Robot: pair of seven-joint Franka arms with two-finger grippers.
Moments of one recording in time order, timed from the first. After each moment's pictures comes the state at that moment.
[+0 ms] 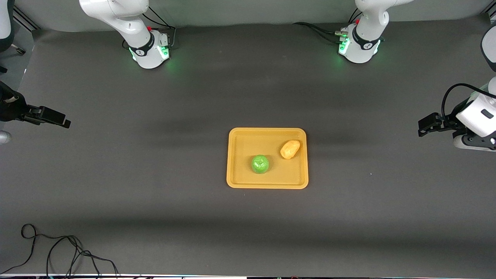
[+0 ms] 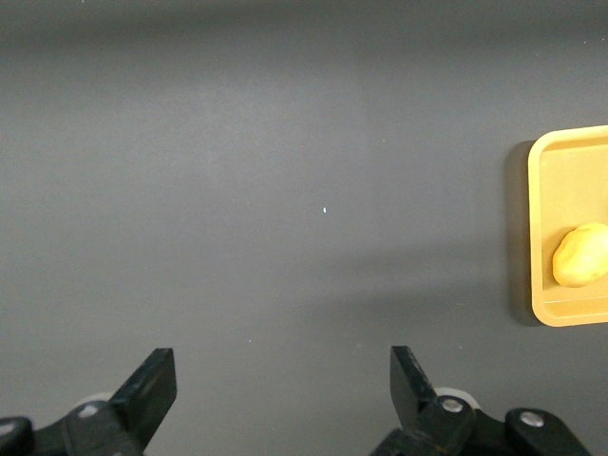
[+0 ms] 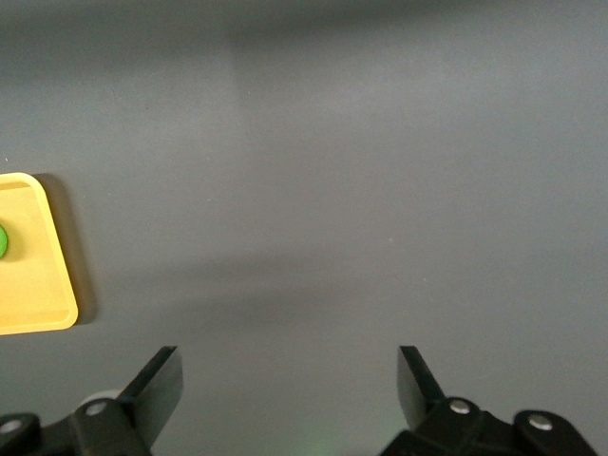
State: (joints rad) left arm 0.25 0.06 -0.25 -1.71 0.02 1.79 0.11; right arm 0.05 0.08 -0.11 -1.52 0.06 1.53 0.10
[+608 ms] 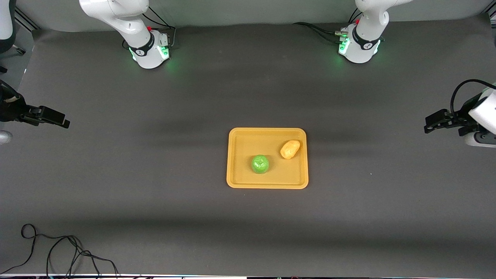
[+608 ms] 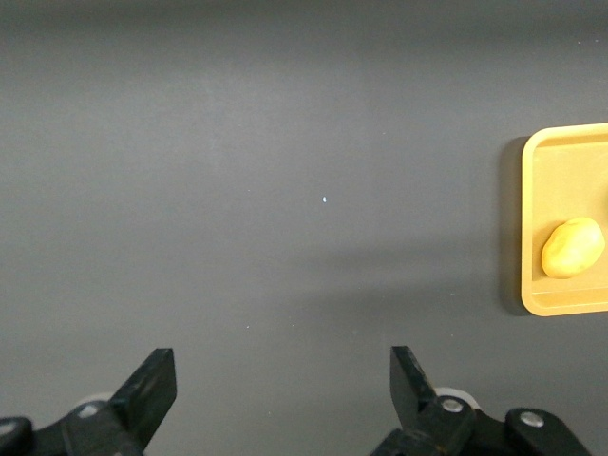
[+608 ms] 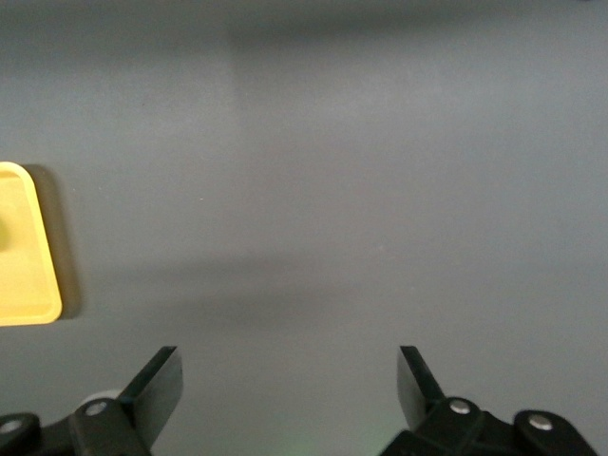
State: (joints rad) left arm 0.28 0.07 -0.24 -1.68 -0.01 1.74 0.12; right arm 0.05 0.08 -0.11 -1.52 0.03 1.54 0.04
